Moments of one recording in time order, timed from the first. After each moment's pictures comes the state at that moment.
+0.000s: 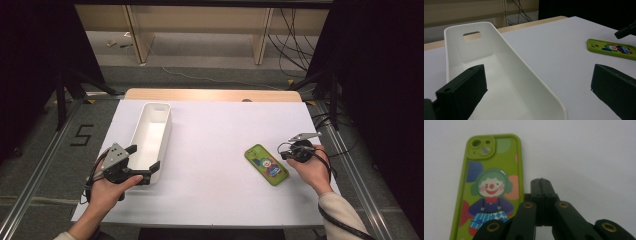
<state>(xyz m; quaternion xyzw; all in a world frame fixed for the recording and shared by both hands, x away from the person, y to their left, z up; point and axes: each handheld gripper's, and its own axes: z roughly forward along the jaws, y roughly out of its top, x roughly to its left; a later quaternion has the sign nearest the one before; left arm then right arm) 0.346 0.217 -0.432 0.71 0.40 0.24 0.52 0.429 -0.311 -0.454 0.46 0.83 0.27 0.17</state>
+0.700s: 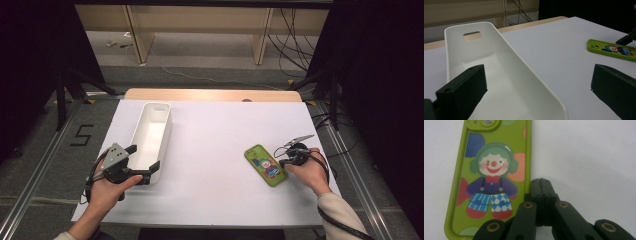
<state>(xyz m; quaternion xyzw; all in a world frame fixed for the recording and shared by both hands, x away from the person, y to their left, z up) 0.346 0.218 -0.432 0.71 0.40 0.24 0.52 0.427 -0.305 -0.464 0.46 0.85 0.22 0.12</state>
